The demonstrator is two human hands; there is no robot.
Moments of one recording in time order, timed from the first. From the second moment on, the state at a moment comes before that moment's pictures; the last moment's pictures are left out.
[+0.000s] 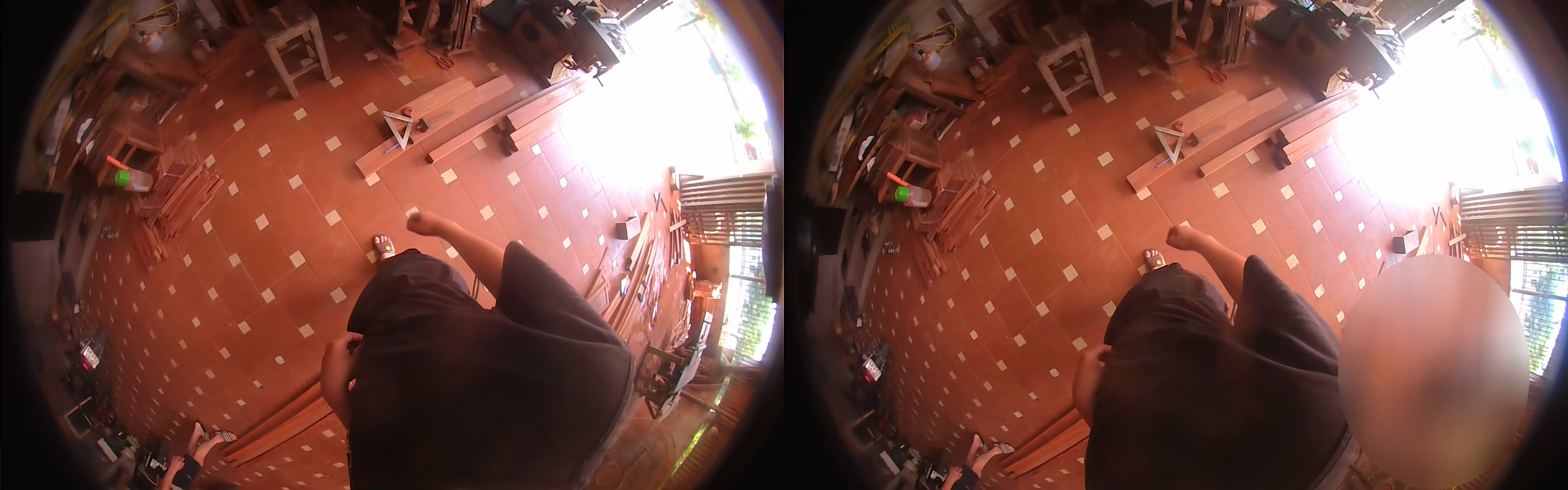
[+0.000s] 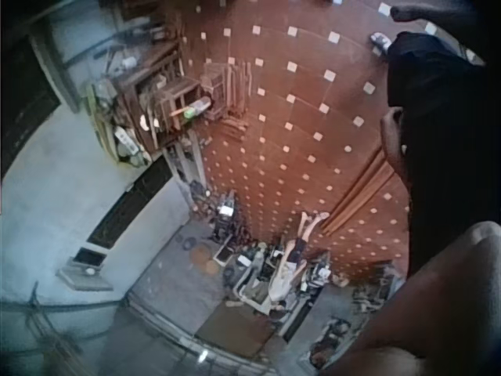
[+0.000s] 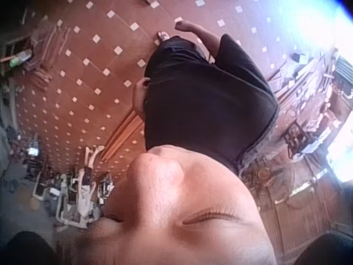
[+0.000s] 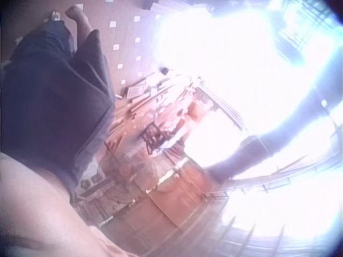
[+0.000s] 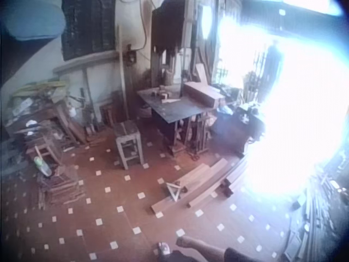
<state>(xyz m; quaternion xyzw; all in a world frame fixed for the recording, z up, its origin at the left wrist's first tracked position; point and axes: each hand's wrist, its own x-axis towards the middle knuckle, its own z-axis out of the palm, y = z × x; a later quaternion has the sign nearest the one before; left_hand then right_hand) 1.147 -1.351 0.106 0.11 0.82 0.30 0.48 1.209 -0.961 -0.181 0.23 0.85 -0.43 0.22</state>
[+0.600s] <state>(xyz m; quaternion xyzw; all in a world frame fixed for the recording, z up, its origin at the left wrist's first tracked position) 0.870 -1.291 0.084 0.34 0.80 0.27 0.41 1.188 -0.977 -0.175 0.44 0.71 -0.36 0.42</state>
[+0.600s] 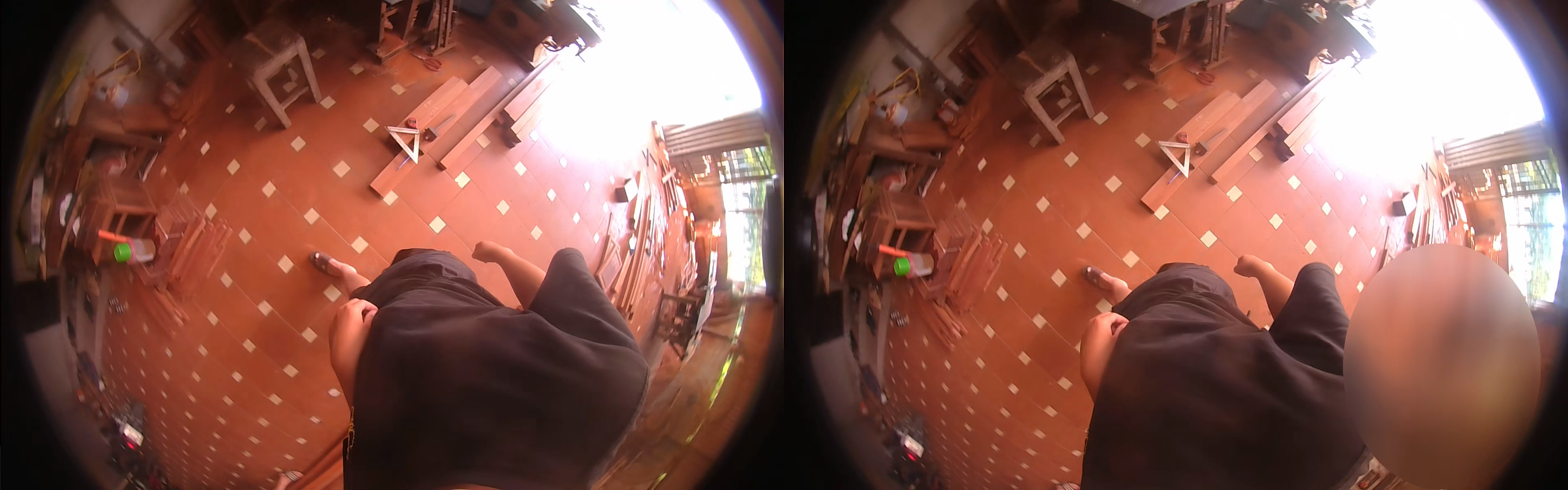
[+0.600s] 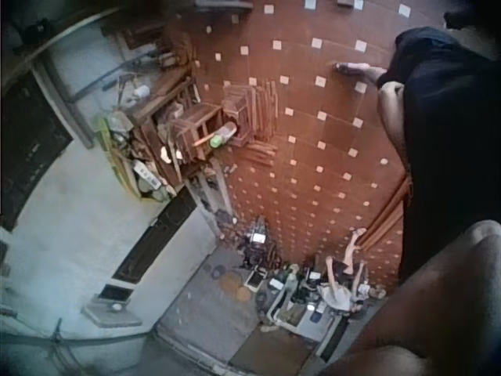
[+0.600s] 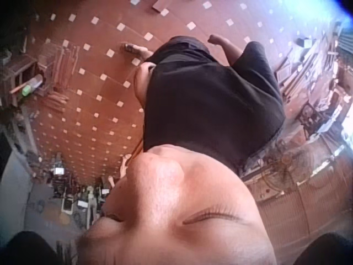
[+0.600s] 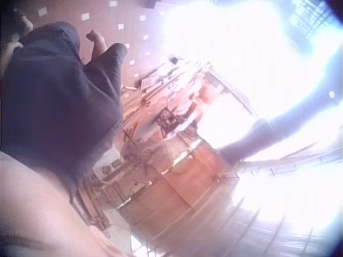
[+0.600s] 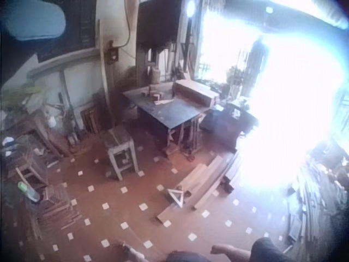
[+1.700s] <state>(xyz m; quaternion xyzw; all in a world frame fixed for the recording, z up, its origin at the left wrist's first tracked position) 0.368 -1.005 0.051 0.38 0.78 0.03 0.49 0.738 -0.807 -0.187 0.61 0.47 -0.62 -0.16</state>
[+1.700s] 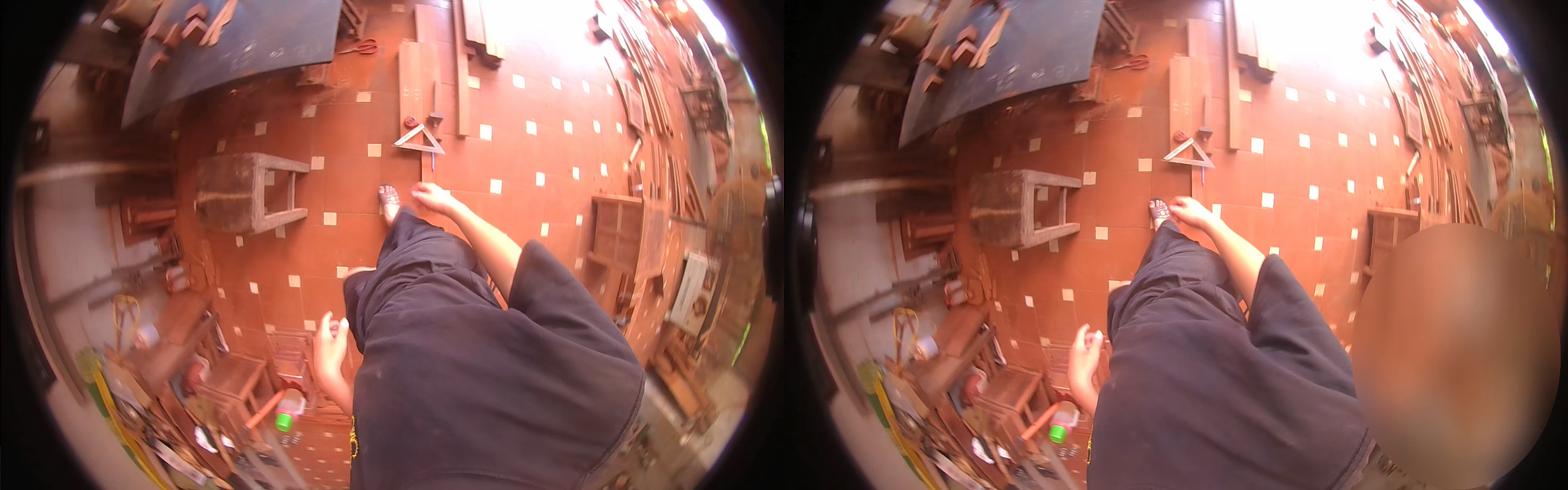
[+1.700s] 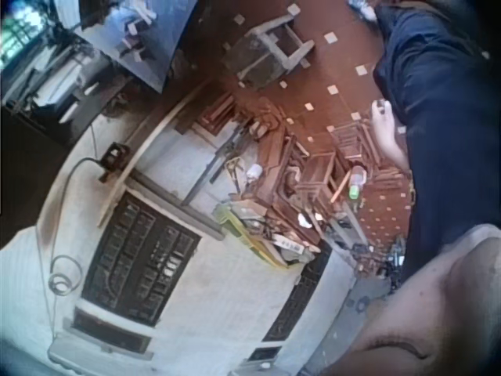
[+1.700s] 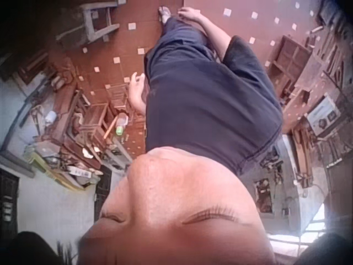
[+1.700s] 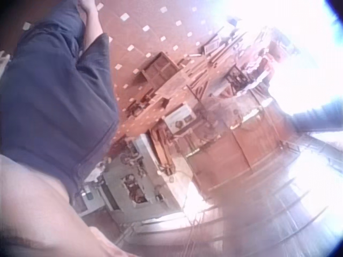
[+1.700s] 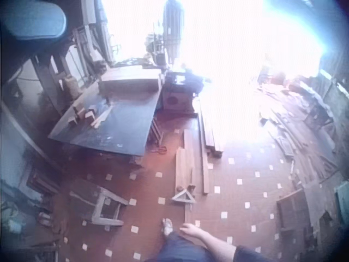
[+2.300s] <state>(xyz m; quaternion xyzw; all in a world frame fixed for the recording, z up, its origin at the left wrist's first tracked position) 0.305 -0.596 -0.010 0.74 0.46 -0.12 0.47 0.726 -1.054 -0.152 0.90 -0.02 -0.42 -0.11</state>
